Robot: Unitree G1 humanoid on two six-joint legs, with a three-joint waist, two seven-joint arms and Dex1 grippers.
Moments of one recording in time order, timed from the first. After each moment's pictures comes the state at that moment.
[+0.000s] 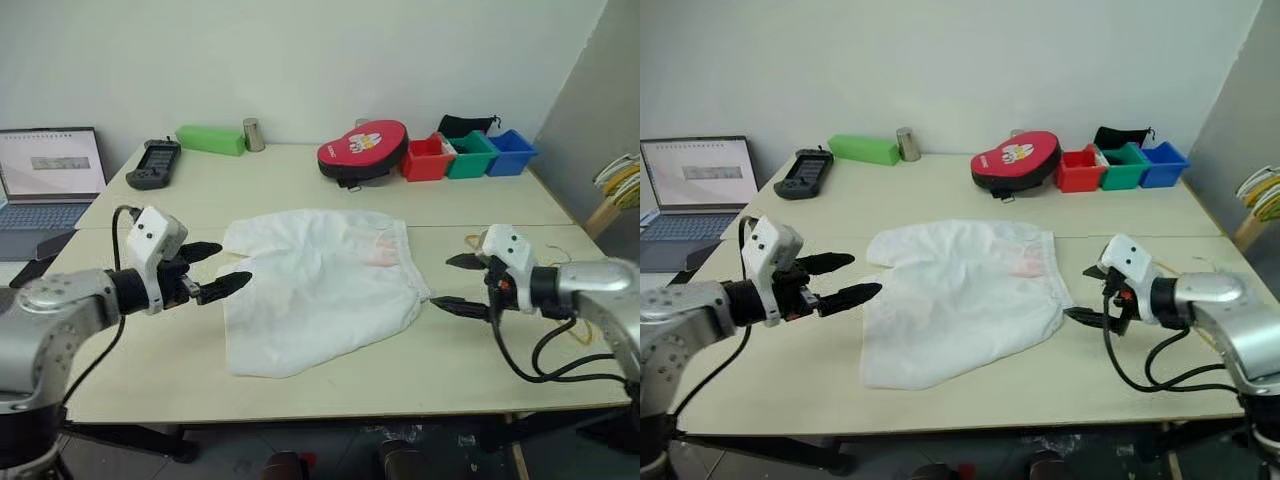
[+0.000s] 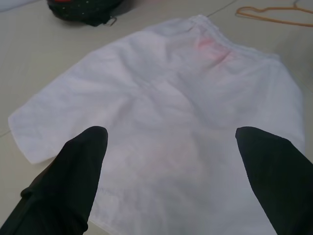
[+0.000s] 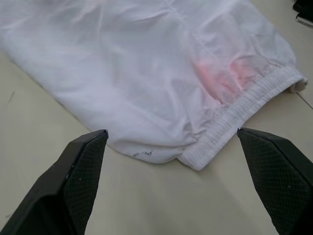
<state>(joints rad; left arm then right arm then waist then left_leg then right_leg) -0.23 0.94 0.32 -0.34 -0.61 0.83 -0.89 -0.40 -0.92 0.00 -0.34 0.38 0.78 1.04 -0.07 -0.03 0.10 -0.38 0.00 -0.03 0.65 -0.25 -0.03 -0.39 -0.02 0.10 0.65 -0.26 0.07</state>
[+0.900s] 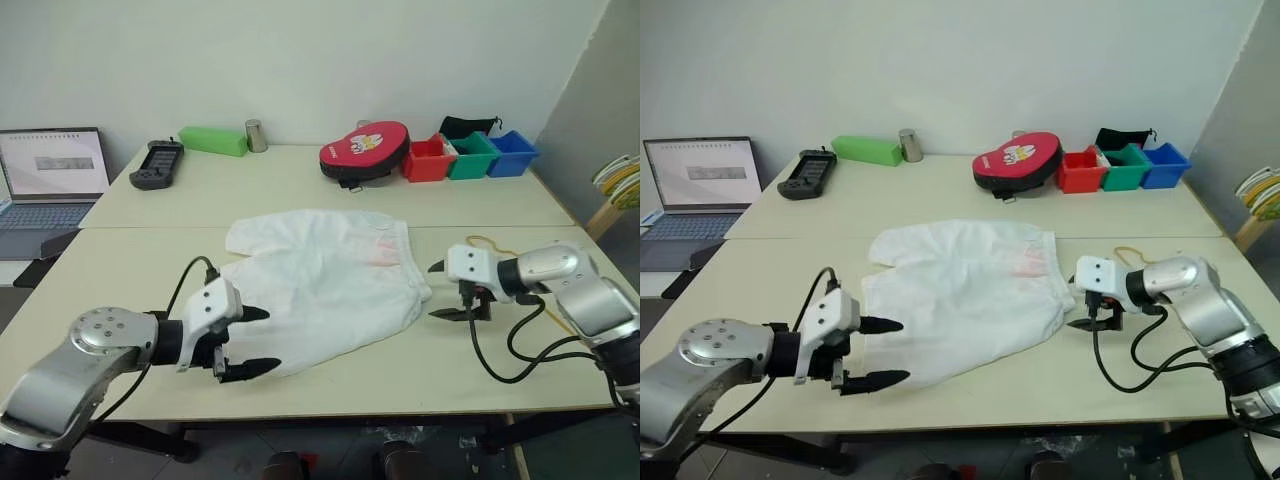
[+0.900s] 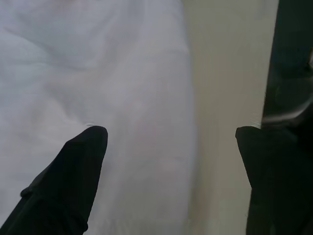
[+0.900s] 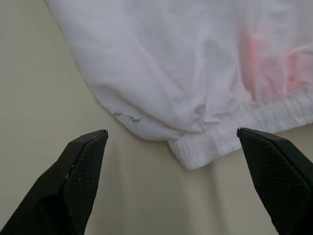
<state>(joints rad) 0.02 0.99 0.02 -0.45 -0.41 0.51 -1.09 -0.62 -0.85 0.40 0.15 0.00 0.13 1.20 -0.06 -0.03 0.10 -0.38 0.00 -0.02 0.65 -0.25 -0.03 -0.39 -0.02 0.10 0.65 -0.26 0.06</state>
